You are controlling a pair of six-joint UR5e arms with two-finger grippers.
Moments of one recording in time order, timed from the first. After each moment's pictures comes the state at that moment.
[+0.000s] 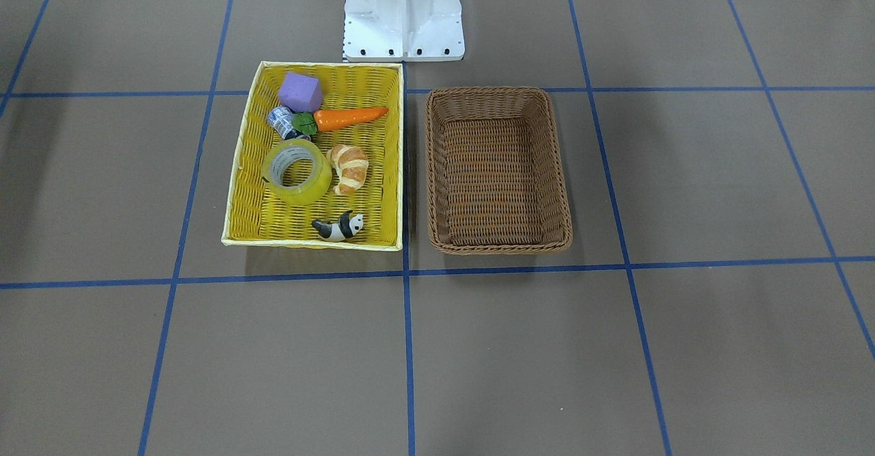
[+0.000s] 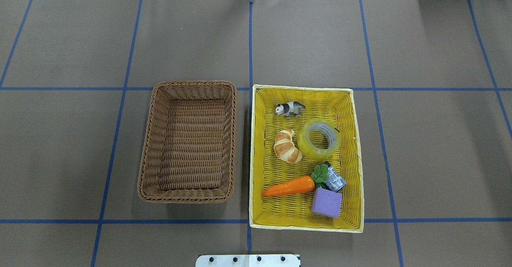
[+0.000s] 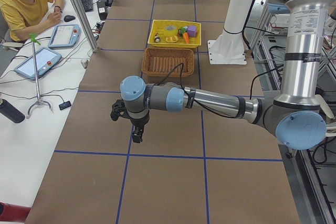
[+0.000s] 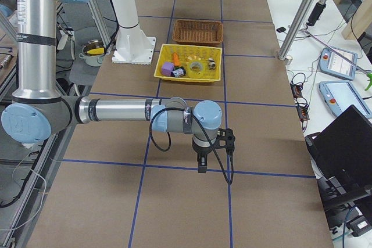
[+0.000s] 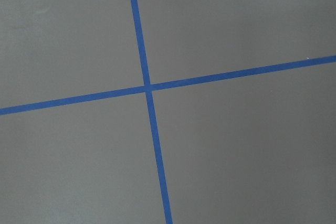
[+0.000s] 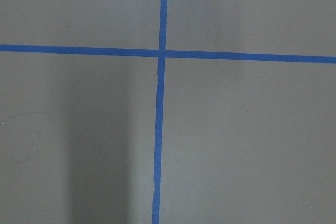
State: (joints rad) left arm -1.52 -1.59 -1.73 -1.49 -2.36 0.06; right arm 1.59 -1.66 1.71 -1.64 2.32 -0.05
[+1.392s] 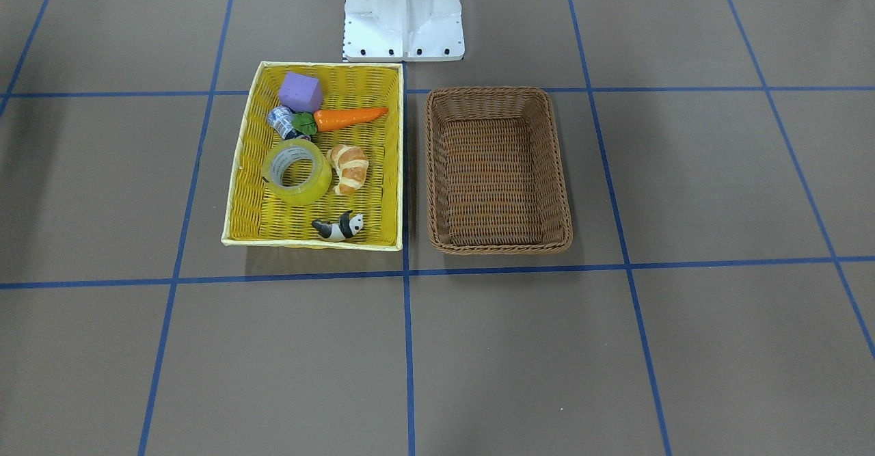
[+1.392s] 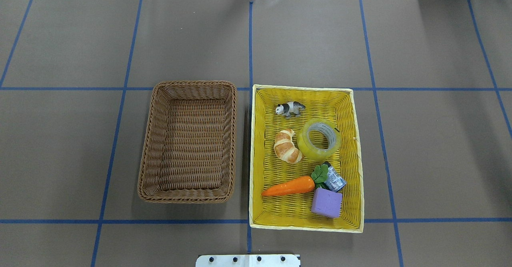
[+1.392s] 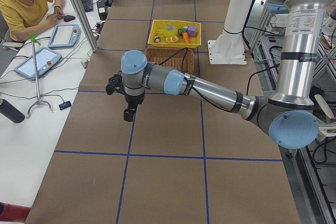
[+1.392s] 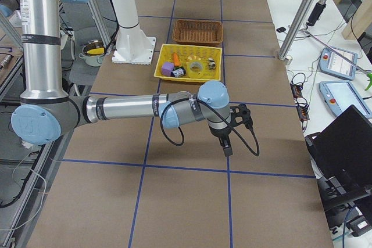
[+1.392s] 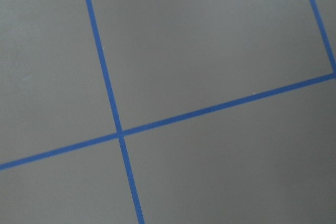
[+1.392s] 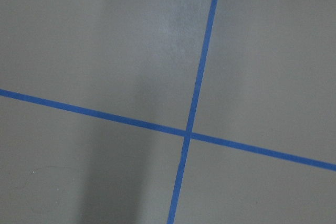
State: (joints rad) left arm -1.52 -1.67 -1.82 -1.57 -2.35 0.05; right arm 1.59 -1.59 1.72 -1.32 2.33 0.01
